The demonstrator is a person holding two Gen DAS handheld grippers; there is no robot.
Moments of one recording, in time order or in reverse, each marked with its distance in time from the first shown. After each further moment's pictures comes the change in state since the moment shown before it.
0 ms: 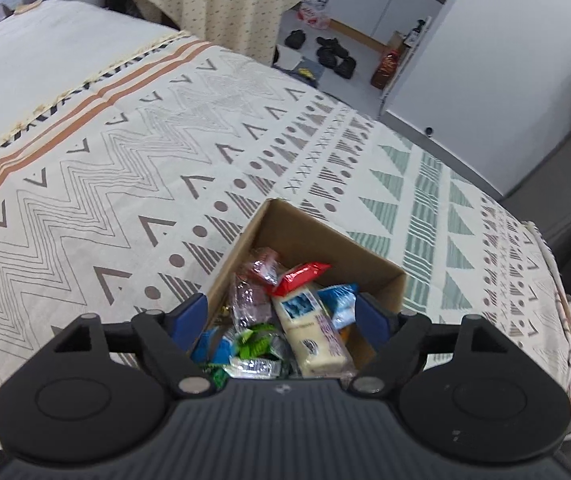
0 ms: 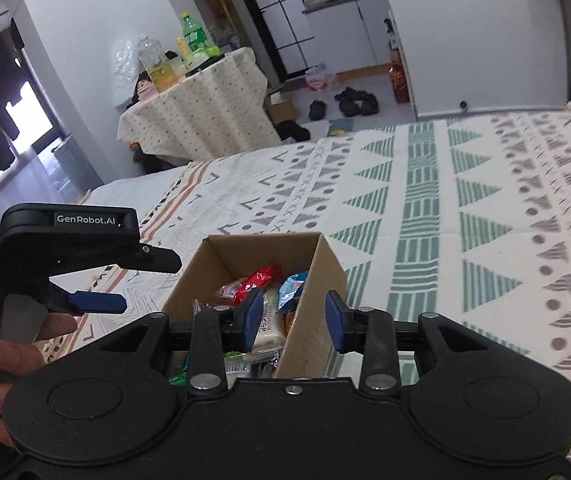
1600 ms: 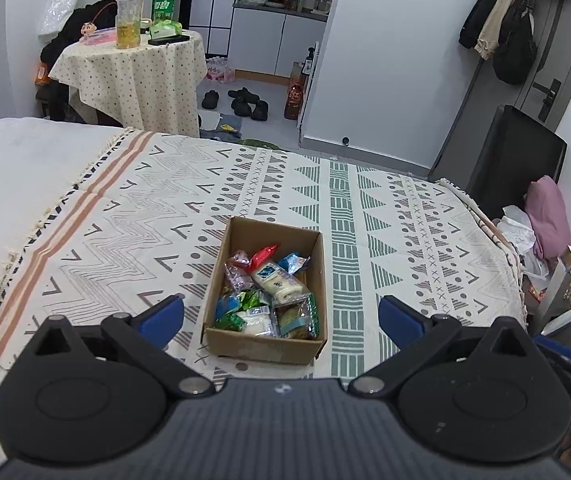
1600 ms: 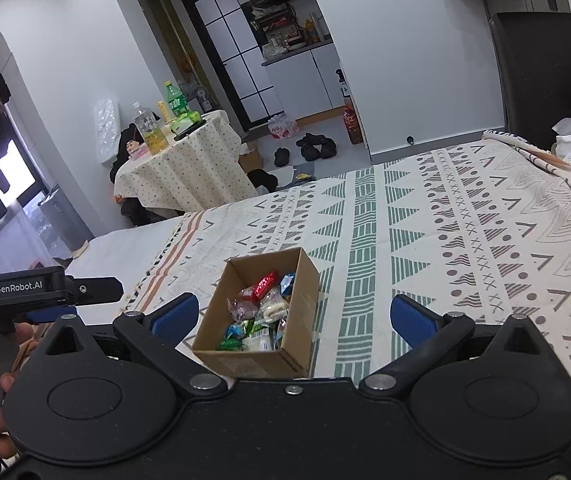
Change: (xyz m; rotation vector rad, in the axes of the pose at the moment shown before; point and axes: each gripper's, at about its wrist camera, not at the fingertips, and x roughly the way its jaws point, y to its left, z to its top) left arm -0.197 0.005 -0.074 0.332 -0.144 -0.117; right arm -0.182 0.022 -0.031 0.095 -0.131 -0.092
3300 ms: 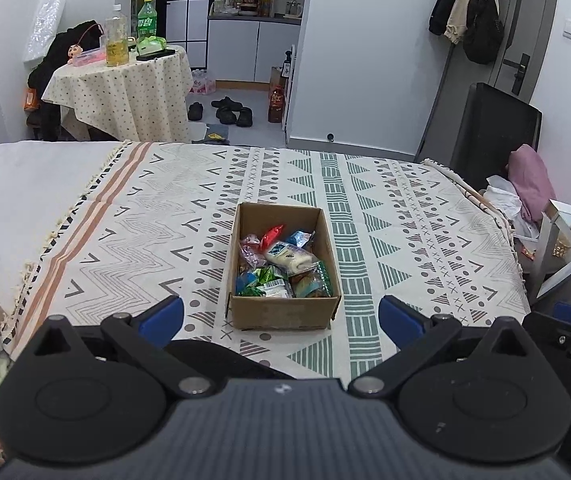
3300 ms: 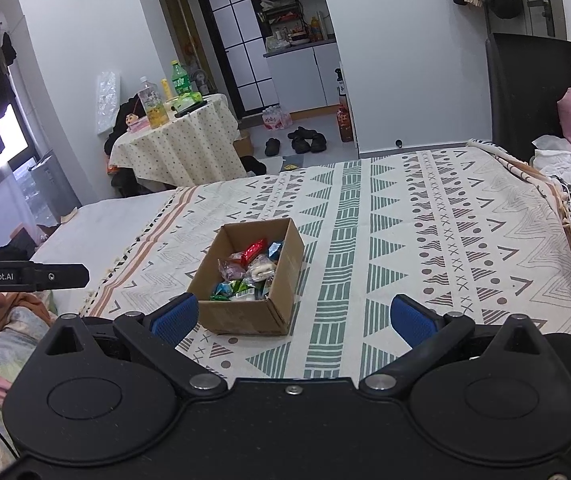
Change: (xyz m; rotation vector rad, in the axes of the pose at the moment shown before) left arm -0.044 0.025 -0.043 0.107 -0.019 -0.027; right arm -0.050 0.020 -0.038 -0.096 0.013 -0.063
